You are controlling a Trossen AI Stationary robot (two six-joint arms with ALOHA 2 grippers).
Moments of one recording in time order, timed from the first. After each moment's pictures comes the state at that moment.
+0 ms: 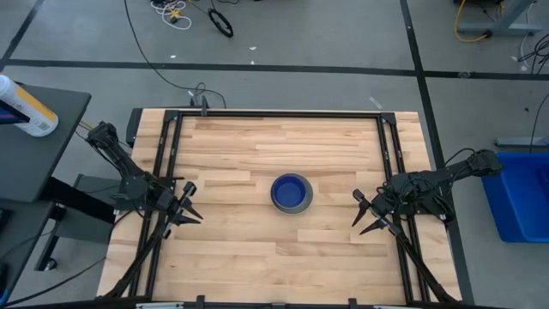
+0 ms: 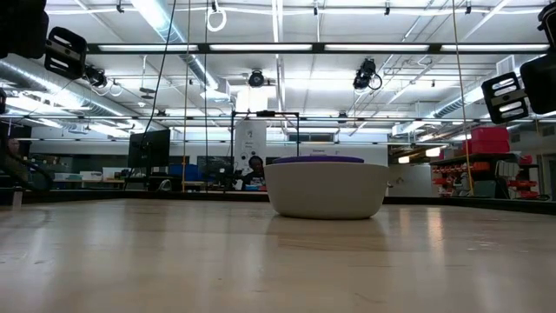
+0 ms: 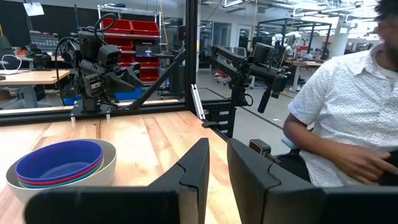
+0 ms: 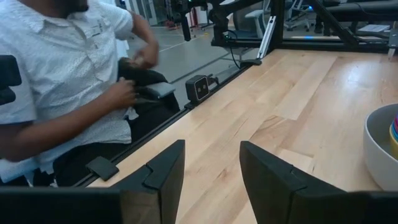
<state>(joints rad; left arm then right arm) -0.80 0.20 0.01 0.28 -0.43 -0.04 0.30 0.28 0.01 0.07 -0.43 0.06</state>
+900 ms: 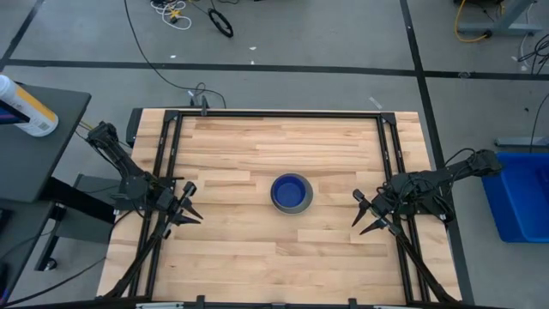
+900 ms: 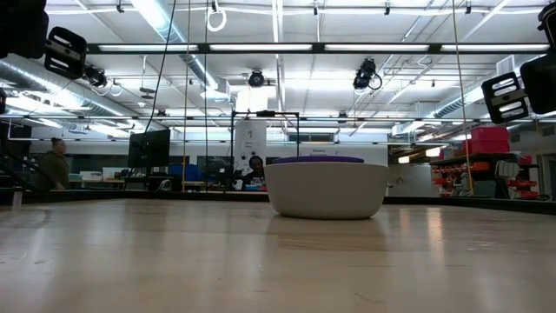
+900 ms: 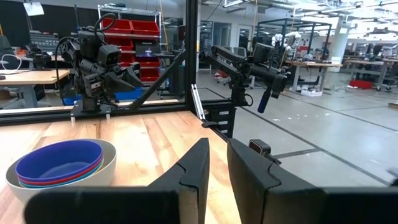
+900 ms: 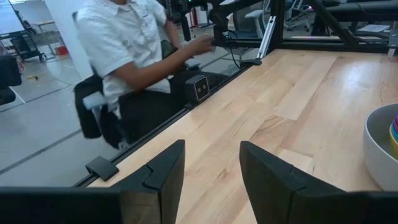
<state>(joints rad) -0.80 0.20 0.01 0.28 -0.43 -0.04 0.30 0.28 0.01 0.07 -0.43 0.06</state>
